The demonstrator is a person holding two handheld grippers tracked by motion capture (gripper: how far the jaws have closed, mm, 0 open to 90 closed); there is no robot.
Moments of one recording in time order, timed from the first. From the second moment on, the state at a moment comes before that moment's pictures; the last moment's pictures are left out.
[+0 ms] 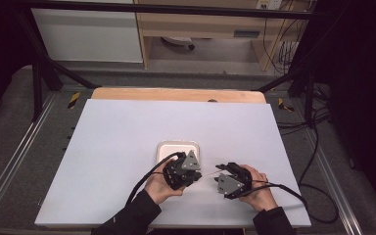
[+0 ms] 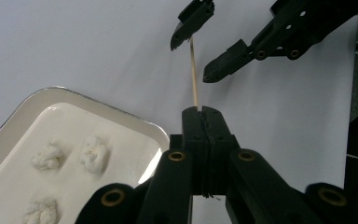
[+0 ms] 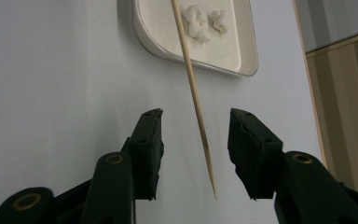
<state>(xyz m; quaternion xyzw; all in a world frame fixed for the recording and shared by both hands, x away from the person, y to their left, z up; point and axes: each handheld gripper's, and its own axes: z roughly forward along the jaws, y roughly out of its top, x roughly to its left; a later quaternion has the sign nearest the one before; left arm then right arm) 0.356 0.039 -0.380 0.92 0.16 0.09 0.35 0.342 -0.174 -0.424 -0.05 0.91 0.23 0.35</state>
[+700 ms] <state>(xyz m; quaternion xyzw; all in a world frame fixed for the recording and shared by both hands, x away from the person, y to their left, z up) 0.357 0.040 -0.379 0.92 0.14 0.09 0.35 0.349 -0.172 -0.424 -0.10 0.91 0.21 0.35</state>
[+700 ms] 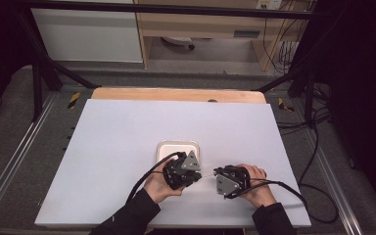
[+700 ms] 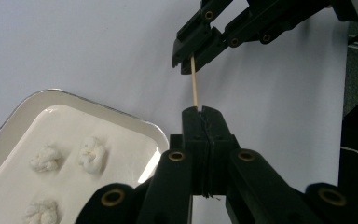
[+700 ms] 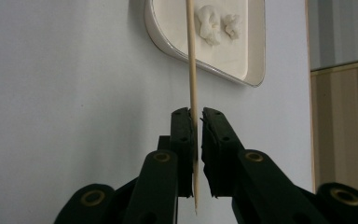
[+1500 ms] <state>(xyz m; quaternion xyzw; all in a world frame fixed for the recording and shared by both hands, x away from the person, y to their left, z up) 0.374 0.033 -0.382 0.96 0.16 0.06 0.24 0.347 -0.165 -0.419 -0.13 0.91 0.15 0.37</state>
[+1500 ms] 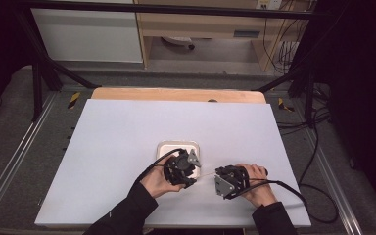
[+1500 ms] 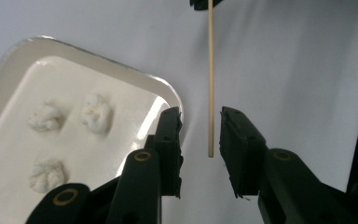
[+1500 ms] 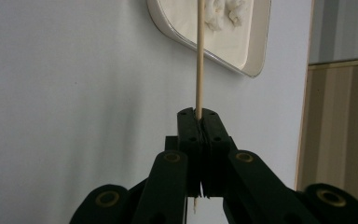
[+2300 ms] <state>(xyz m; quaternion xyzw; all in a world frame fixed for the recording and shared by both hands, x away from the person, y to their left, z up) 0.374 0.015 -0.394 0.97 0.15 0.05 0.20 0.346 -0.156 -0.423 -0.16 0.91 0.11 0.36</state>
